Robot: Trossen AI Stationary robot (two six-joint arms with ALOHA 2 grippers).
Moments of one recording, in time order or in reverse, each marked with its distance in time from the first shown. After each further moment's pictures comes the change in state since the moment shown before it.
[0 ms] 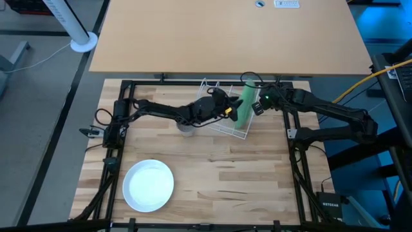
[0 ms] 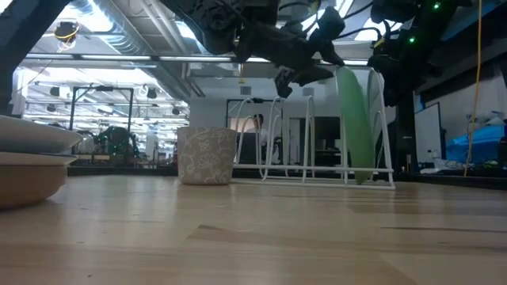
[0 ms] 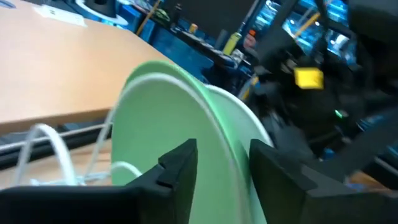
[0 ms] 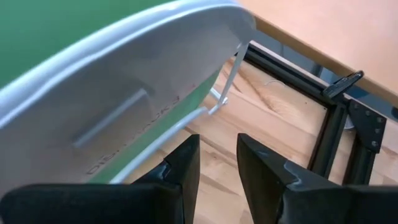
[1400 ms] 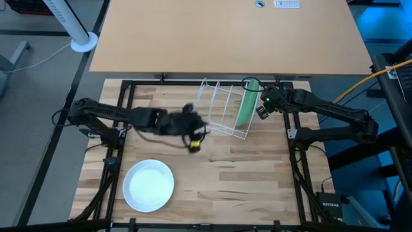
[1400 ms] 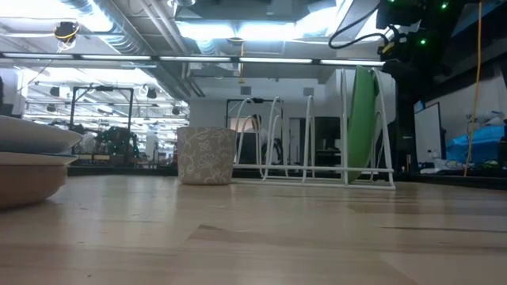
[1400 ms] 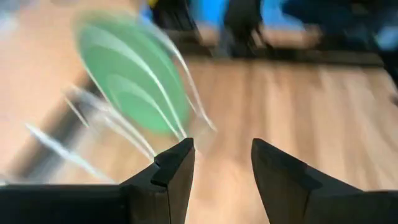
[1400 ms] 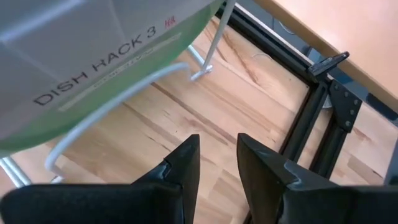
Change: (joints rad) left arm -0.311 -0.520 0.000 -1.089 0.012 0.364; right arm 0.001 -0.010 0.000 -0.136 -0.003 -0.050
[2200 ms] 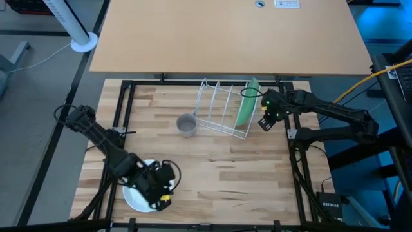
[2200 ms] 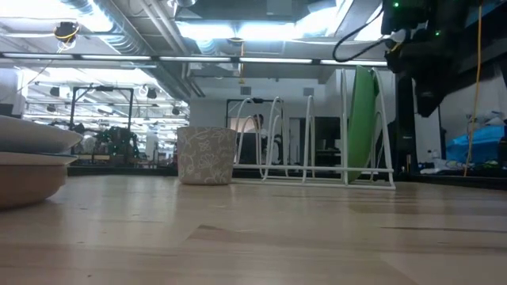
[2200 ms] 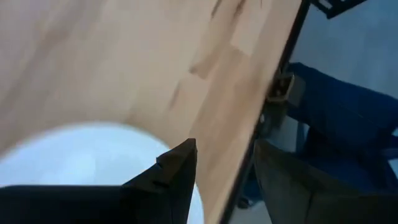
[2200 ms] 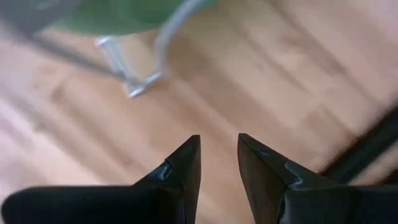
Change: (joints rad) left arm -0.544 0.052 -0.001 -0.385 0.128 -1.005; right arm 0.037 0.000 0.000 -0.135 -0.437 0.002
